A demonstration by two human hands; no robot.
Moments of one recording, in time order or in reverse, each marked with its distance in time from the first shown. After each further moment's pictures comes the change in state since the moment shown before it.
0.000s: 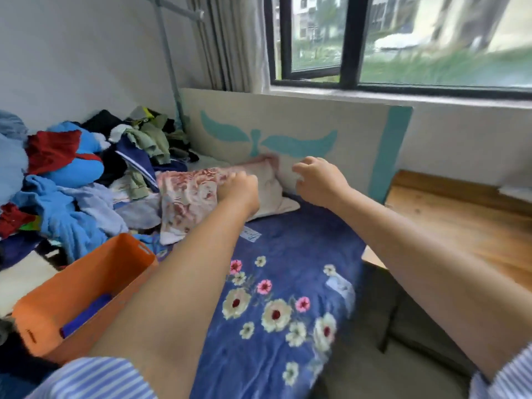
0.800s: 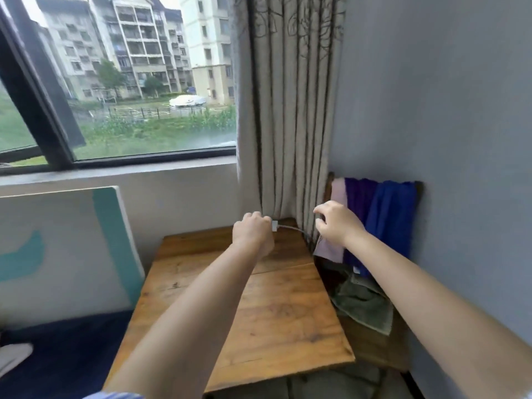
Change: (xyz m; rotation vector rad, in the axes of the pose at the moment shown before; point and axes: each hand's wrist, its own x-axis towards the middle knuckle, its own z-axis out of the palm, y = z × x) left_hand -0.019 0.692 -0.053 -0.171 0.064 0.876; right_hand -0.331 0.573 -0.191 -0.055 0.150 0.871
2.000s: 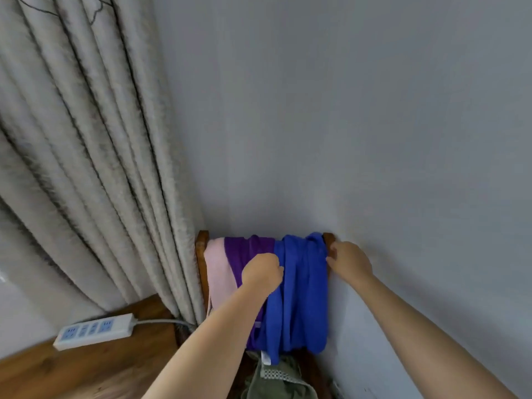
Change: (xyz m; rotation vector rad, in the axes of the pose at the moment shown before) left_hand 0.399 0.319 0.131 -0.403 -0.298 0.275; right_hand 0.219 0.428 -0.018 -0.091 0.044 0.642
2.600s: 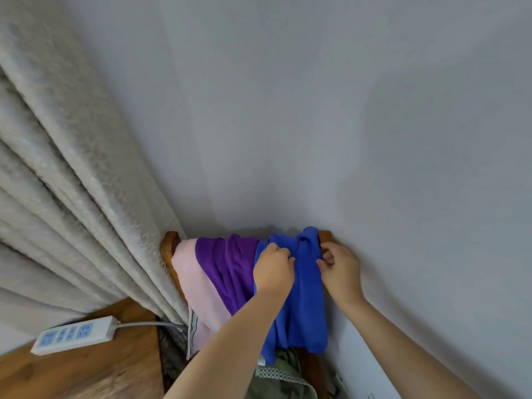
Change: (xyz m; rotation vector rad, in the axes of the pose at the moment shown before) left_hand 0.089 0.039 0.069 -0.065 0.209 -0.015; right_hand 0.052 0.033 0.064 0.503 0.176 -0.013
